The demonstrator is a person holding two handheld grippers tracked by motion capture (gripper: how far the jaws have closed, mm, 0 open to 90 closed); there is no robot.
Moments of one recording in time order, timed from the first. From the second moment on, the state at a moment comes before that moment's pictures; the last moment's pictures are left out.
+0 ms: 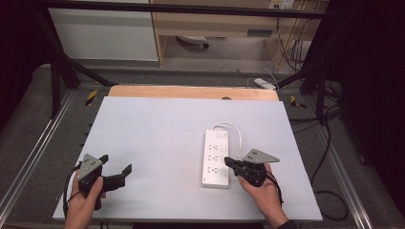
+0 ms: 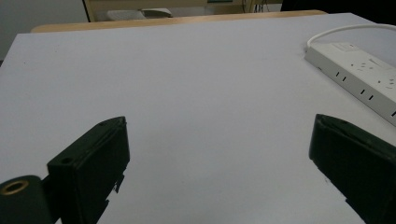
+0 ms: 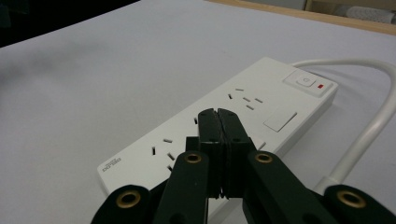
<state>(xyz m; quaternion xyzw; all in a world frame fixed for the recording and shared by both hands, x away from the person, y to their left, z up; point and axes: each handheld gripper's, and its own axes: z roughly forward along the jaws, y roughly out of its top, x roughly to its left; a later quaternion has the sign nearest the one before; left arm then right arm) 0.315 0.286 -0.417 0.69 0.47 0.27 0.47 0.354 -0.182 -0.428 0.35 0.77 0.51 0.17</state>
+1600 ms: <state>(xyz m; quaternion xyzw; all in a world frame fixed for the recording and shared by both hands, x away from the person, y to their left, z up) 0.314 0.287 -0.418 0.69 0.48 0.27 0.47 0.355 -0.199 -0.403 0.40 0.72 0.53 0.22</state>
